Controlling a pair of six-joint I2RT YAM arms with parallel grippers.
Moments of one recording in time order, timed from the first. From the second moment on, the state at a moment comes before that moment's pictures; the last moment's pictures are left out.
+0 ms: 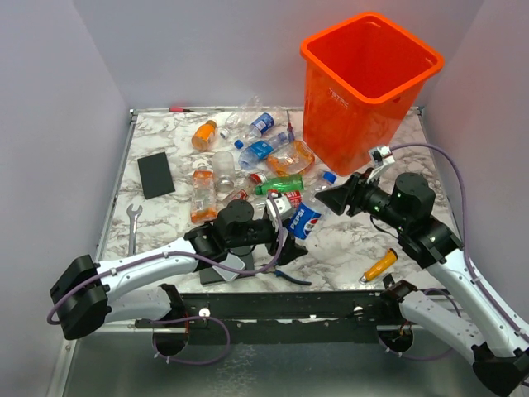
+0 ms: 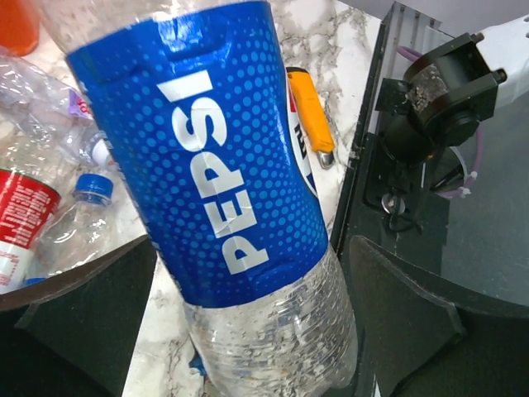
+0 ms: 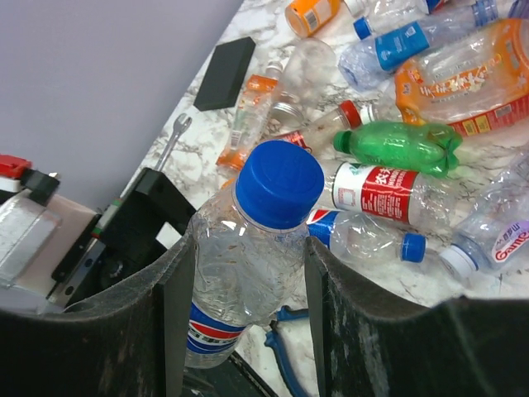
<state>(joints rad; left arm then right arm) -1.00 1.11 0.66 0.21 0.31 -0.15 0.52 0.78 0.87 -0.30 -0.26 0.47</state>
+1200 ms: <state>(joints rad) -1.00 0.98 0.47 0.57 0.24 -0.16 0.54 0.86 0.94 0.10 -0.31 0.75</state>
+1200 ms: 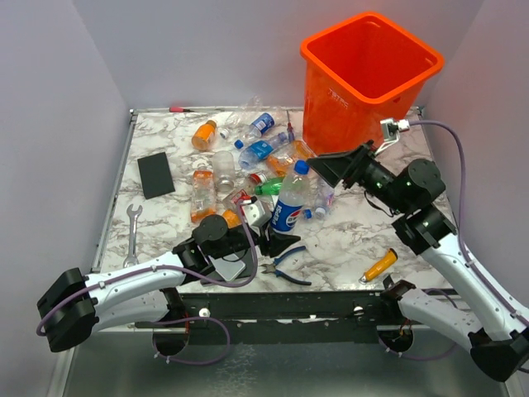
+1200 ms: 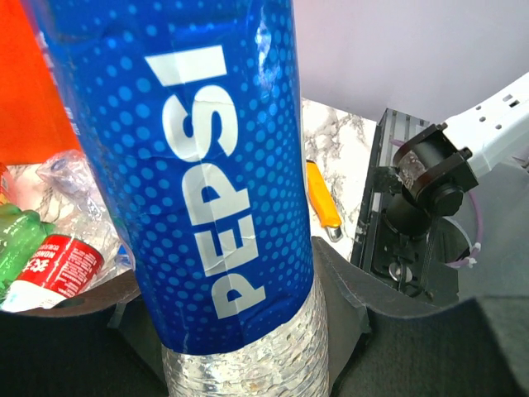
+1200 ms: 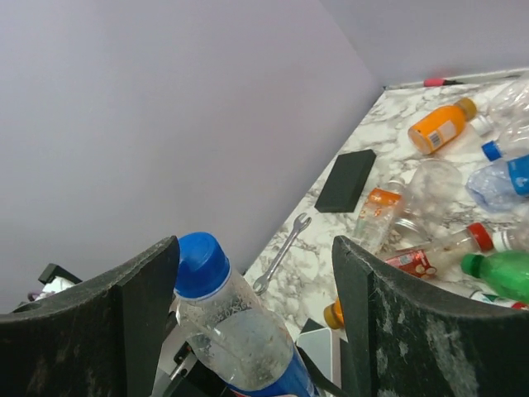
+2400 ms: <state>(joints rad) -1.00 0.92 0.46 0.56 0.15 -0.16 0.75 1.04 1.35 -0.28 -0.05 0.48</state>
